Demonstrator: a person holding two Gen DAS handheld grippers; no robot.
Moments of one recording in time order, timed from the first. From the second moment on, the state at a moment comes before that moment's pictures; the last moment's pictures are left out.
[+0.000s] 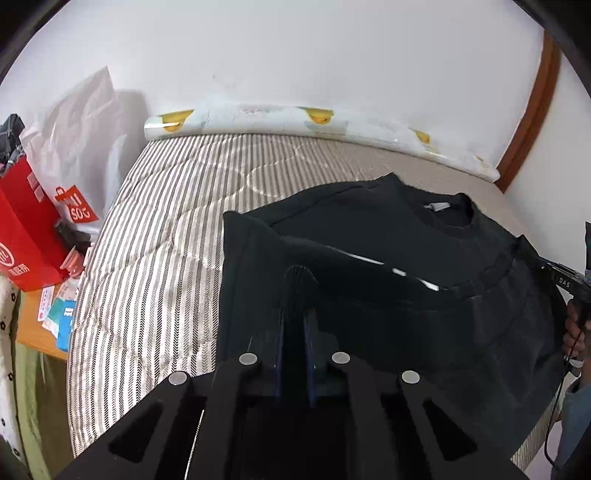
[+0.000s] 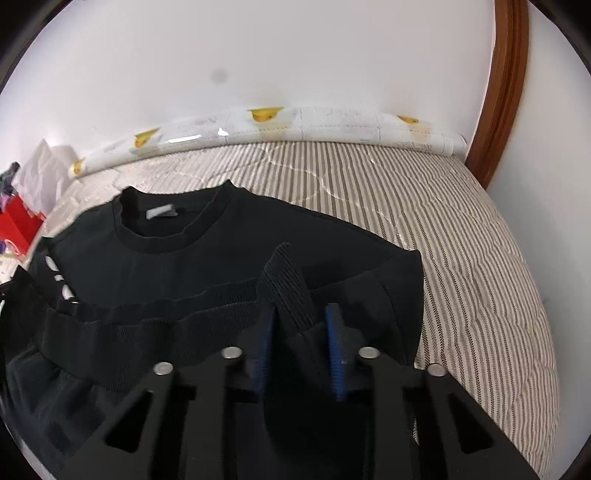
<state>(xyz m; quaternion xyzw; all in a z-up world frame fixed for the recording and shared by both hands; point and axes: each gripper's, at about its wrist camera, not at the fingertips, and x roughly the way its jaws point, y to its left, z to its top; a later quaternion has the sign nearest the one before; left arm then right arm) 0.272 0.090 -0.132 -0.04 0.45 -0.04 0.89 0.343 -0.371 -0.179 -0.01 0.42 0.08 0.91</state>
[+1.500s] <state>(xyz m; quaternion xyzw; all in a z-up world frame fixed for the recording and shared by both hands) 0.296 0.079 -0.114 -0.05 0.44 0.02 0.90 0.334 -0.362 -0.151 0.02 0.38 0.06 0.92</state>
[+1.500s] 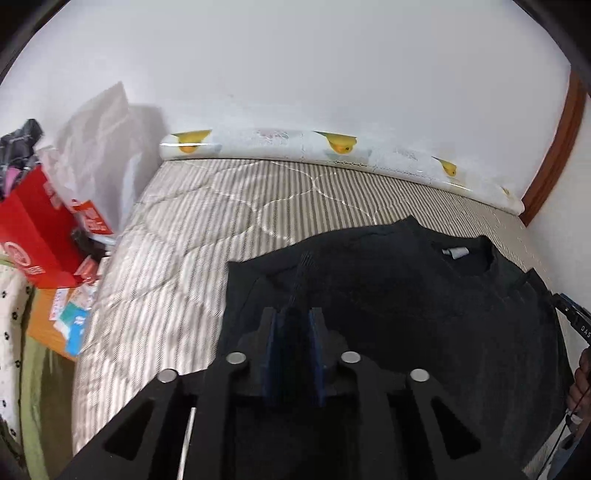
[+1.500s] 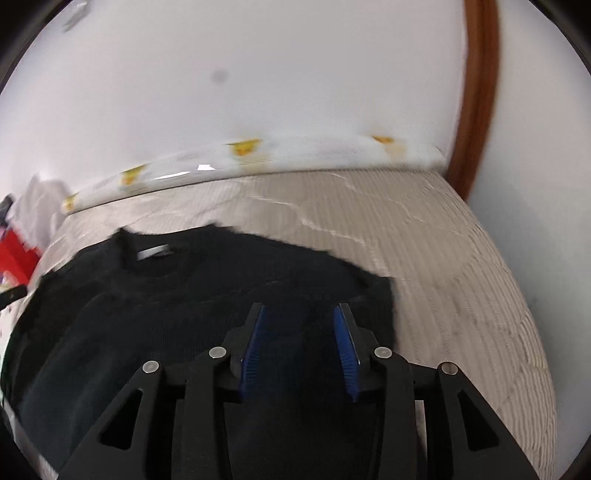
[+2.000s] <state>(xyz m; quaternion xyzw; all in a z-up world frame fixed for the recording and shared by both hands) 0.147 0.115 -0.129 -0.11 0.44 0.00 0.89 0.269 -0.227 -0.187 -0.03 0.41 0.10 0.91</state>
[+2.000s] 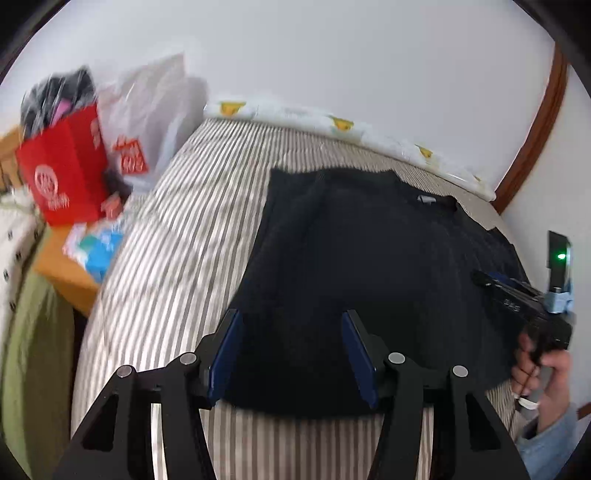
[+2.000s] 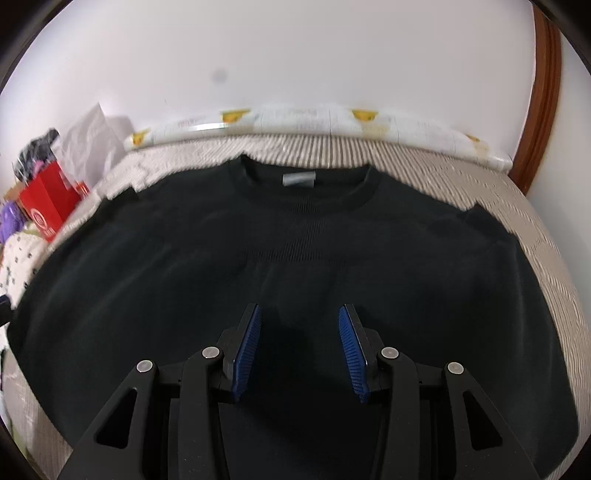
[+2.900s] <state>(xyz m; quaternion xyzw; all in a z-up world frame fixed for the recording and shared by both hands) 0.117 0.140 -0.190 -0.29 0.41 -0.07 0.86 0.120 -0.237 -0.194 -0.04 0.40 0.11 0.91</state>
